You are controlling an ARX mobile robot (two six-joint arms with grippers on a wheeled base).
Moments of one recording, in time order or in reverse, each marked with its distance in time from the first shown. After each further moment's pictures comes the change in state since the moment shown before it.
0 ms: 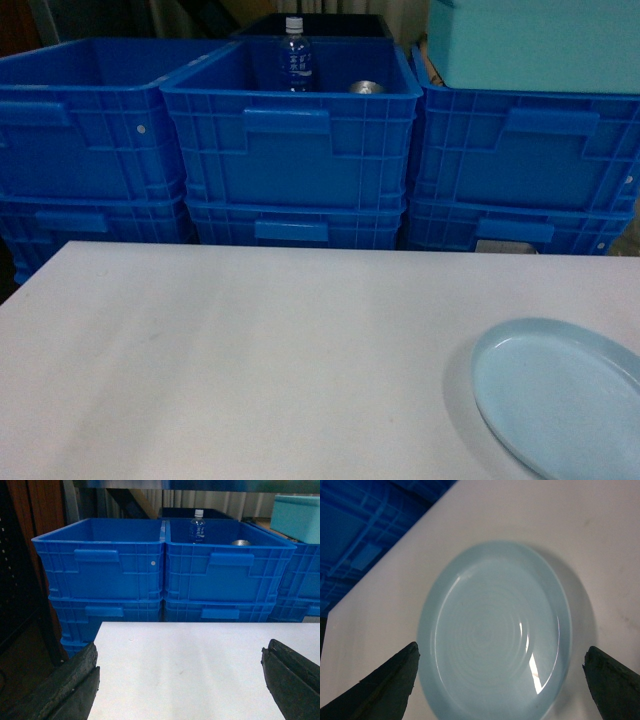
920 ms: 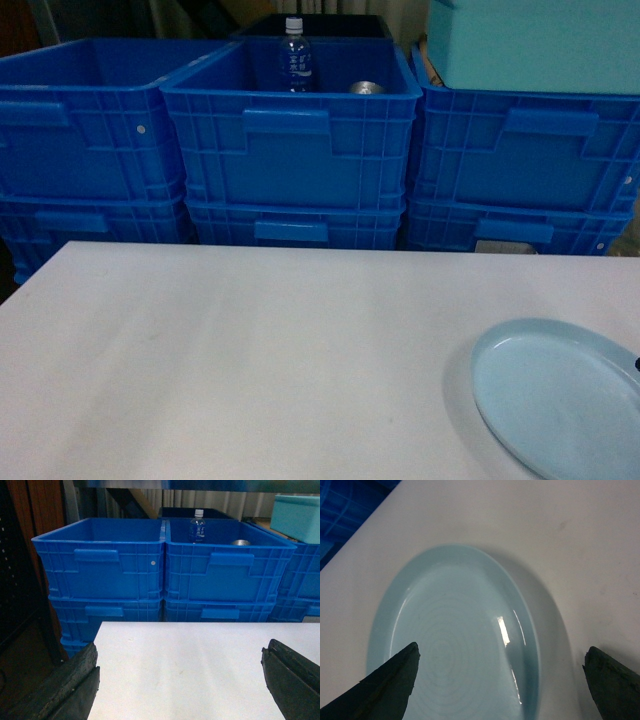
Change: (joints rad) left arm 0.000 0.000 0.000 0.000 0.000 0.000; right arm 0.023 0.178 0.149 -0.060 0.073 -0.055
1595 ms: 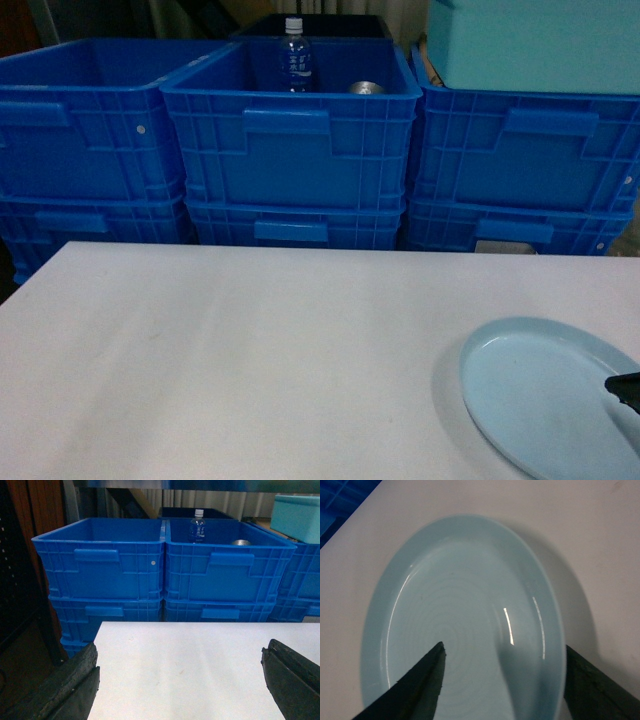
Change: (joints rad) left arm 0.000 0.000 0.000 0.000 0.000 0.000; right arm 0.074 0.057 -0.015 0.056 0.003 0.001
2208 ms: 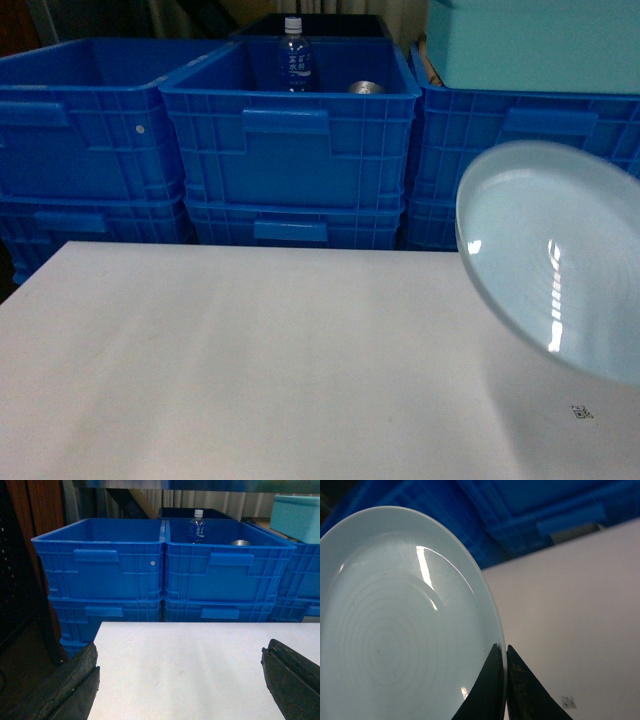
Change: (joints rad) left arm 0.000 0.000 0.000 0.000 0.000 0.000; right arm 0.047 -0.482 -0.042 -0.129 -0.033 0.000
